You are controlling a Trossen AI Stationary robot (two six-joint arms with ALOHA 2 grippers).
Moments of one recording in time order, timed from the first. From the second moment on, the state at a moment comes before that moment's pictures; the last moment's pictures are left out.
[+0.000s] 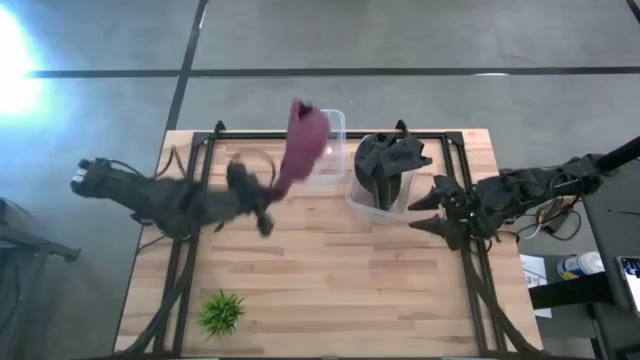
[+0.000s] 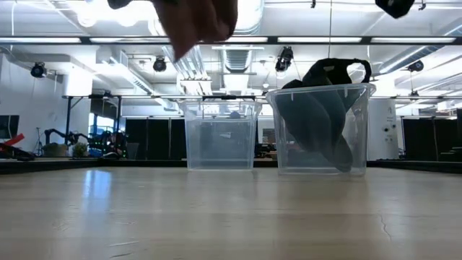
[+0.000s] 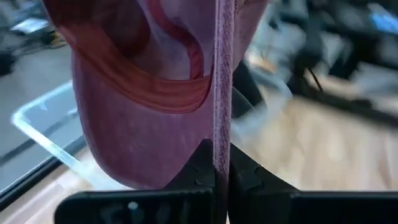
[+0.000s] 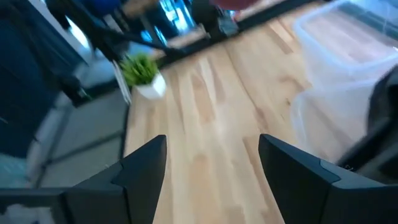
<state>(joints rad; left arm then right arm) -0.26 1.07 1.09 -0.48 -0.70 -0.43 0.32 0.72 0.92 -0.62 0.23 0.60</state>
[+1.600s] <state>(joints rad) 0.25 1.67 1.04 -0.04 -0.49 -0.44 0.32 0.01 0.16 -0.30 0.19 0.68</state>
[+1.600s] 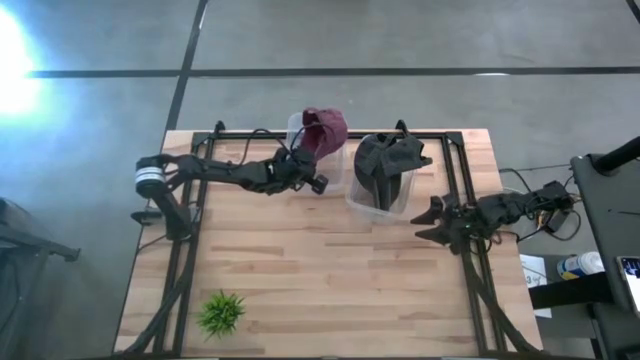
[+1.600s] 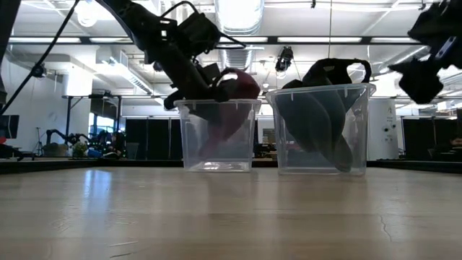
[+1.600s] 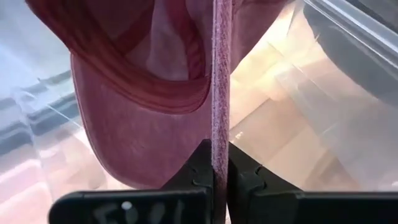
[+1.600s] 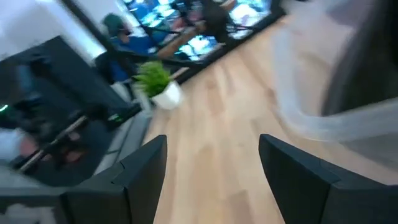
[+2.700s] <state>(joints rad) 0.23 1.36 1.04 -0.04 -0.55 -0.40 0.33 0.00 0.18 -0.13 0.24 0.58</state>
